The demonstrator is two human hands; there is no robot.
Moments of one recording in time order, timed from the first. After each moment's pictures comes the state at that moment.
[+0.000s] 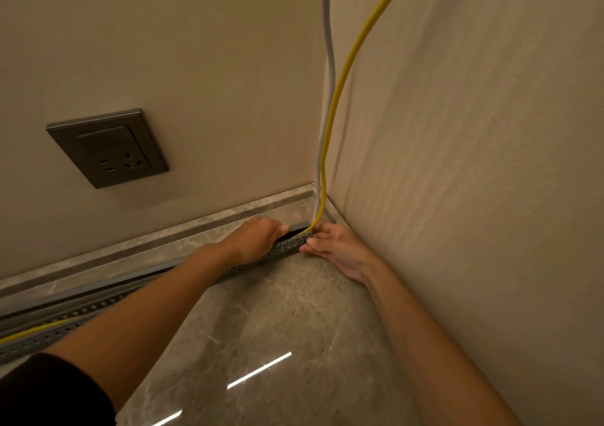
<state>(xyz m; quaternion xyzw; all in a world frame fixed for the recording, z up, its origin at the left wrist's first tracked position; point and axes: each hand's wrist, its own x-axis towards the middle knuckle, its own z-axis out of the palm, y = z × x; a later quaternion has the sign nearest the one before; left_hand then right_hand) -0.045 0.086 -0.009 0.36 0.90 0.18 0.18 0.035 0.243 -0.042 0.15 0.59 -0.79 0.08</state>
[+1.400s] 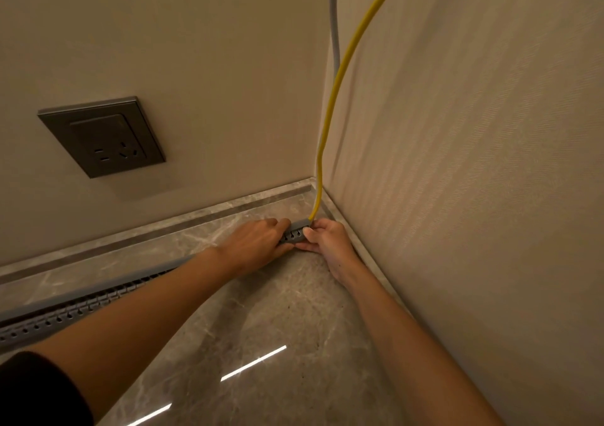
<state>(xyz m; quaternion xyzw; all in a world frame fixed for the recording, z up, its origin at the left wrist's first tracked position) -0.023 0.086 -0.009 0.43 0.90 -0.01 0.07 0.033 0.219 -0.039 0.25 0.61 -0.75 0.00</state>
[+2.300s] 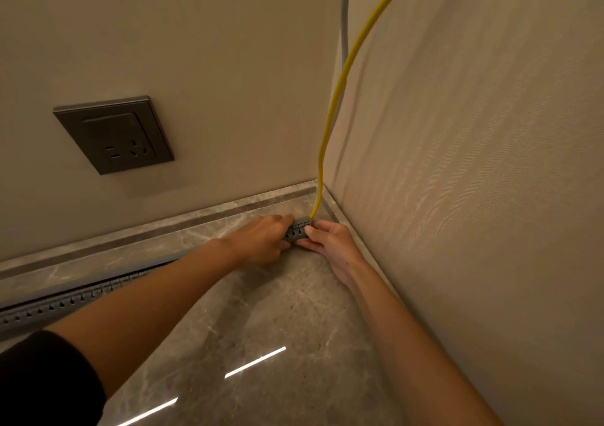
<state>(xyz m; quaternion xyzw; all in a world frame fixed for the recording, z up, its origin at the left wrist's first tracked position) -0.028 0.089 -0.002 0.41 0.90 0.06 0.15 0.031 0.223 -0.044 0.22 0.58 -0.79 0.01</state>
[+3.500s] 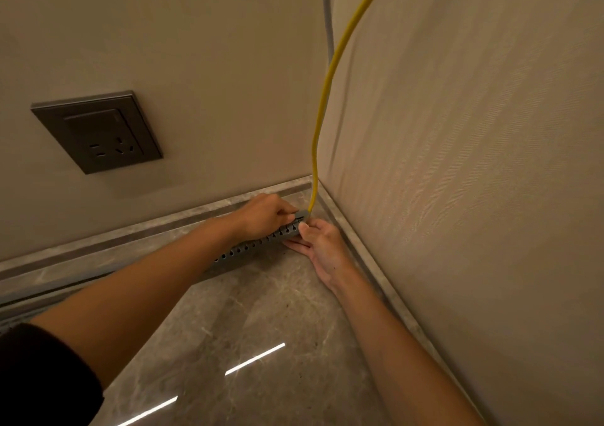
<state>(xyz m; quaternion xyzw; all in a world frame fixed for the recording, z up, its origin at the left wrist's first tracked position) -0.051 0.103 0.009 0.39 0.87 0.21 0.19 0.033 0.206 -0.049 0.19 0.49 -0.85 -0.04</state>
